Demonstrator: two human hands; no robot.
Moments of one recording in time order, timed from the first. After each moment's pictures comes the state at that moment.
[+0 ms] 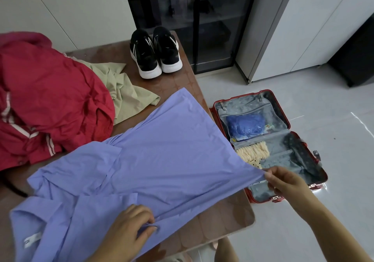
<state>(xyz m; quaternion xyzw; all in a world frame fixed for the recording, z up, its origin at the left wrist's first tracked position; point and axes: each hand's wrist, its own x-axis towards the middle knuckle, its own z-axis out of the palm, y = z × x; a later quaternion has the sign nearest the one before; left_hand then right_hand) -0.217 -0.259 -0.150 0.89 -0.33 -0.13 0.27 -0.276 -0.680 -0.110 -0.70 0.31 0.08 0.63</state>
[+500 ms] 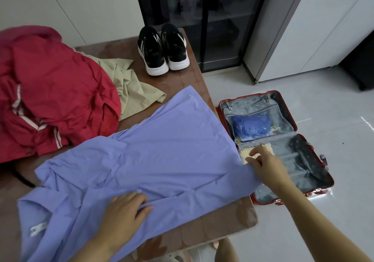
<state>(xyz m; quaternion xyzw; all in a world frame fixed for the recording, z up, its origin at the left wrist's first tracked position) -0.203 -0.256 -0.152 0.95 -0.26 -0.05 0.14 -0.214 -0.658 -0.137 -0.90 0.27 0.10 0.34</state>
